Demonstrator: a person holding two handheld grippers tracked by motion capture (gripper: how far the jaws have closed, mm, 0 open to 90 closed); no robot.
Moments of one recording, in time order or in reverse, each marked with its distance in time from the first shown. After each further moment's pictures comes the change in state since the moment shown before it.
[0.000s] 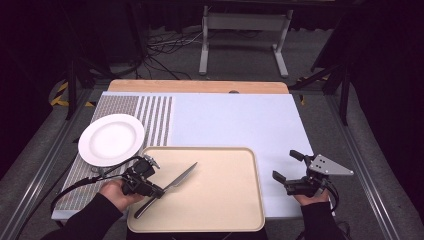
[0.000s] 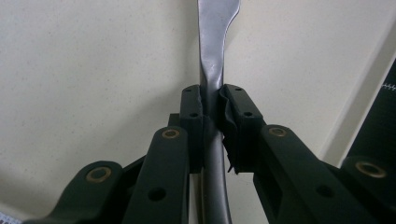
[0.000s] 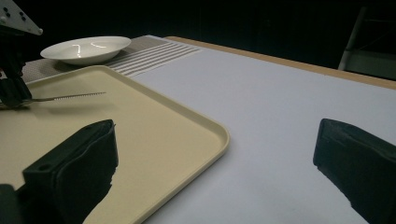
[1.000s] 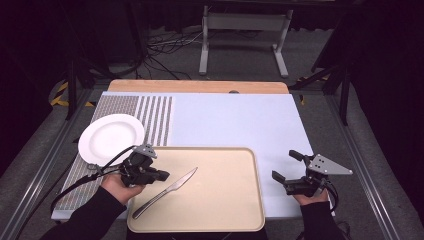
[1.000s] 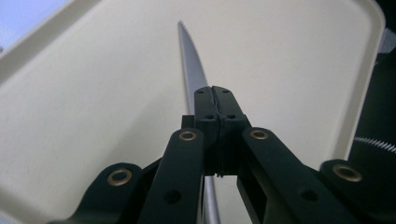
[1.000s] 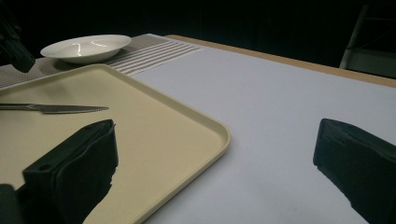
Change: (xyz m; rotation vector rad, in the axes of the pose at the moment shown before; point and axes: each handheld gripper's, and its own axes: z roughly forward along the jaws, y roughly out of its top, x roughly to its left) left arm -0.014 0.015 -0.031 -0.292 0.027 0.119; right arm 0.000 0.000 0.002 0.005 0.001 0.001
